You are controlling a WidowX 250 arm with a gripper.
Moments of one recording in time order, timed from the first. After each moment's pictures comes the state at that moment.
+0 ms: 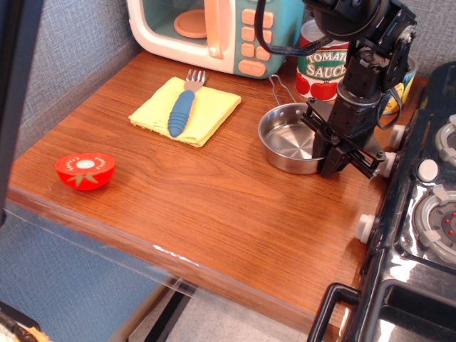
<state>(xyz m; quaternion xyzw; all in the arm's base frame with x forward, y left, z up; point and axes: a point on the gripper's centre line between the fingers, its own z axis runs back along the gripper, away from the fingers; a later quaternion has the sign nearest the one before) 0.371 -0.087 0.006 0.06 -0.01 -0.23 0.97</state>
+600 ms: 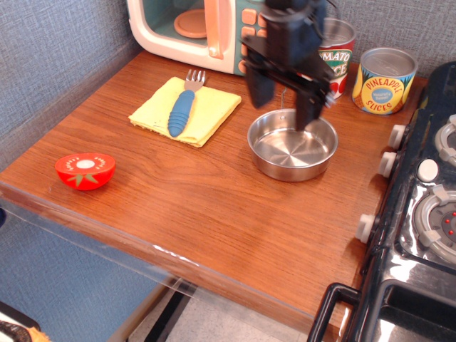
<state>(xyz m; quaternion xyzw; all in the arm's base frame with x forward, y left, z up) 0.344 -0.038 0.103 -0.02 -0.11 -0.16 0.98</state>
